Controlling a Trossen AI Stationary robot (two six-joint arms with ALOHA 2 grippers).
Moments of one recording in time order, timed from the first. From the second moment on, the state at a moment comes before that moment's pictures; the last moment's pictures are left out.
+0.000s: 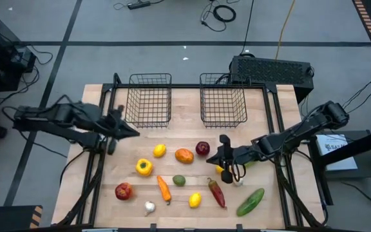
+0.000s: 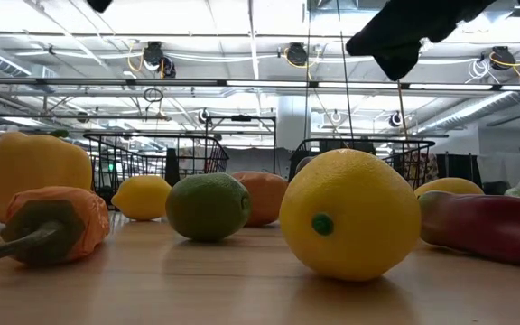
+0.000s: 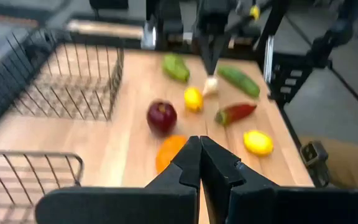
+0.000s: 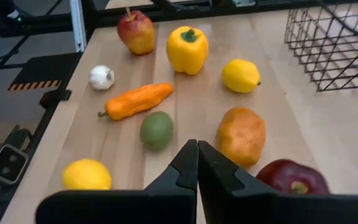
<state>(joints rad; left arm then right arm) -0.14 0.75 0.97 -0.67 -0.02 -0.17 0.39 1.29 0.76 0.00 0.29 0.34</state>
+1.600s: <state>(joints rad) -0.51 1.26 0.82 -0.40 -0.37 -0.47 0.52 1.48 0.77 -0.10 0.50 0.48</state>
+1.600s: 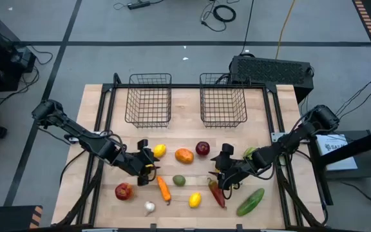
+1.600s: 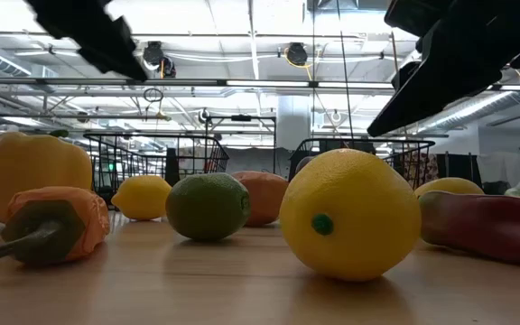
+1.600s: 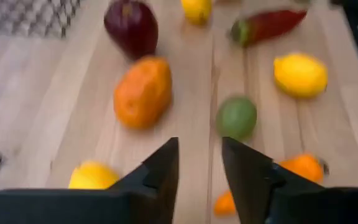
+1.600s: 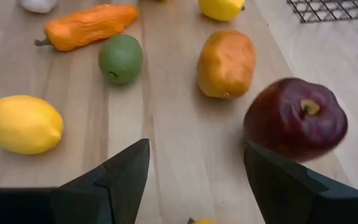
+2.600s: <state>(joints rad) -0.73 1.23 0.68 -0.63 -0.57 -0.81 0.52 1.48 0.77 -0.08 0.50 0.43</state>
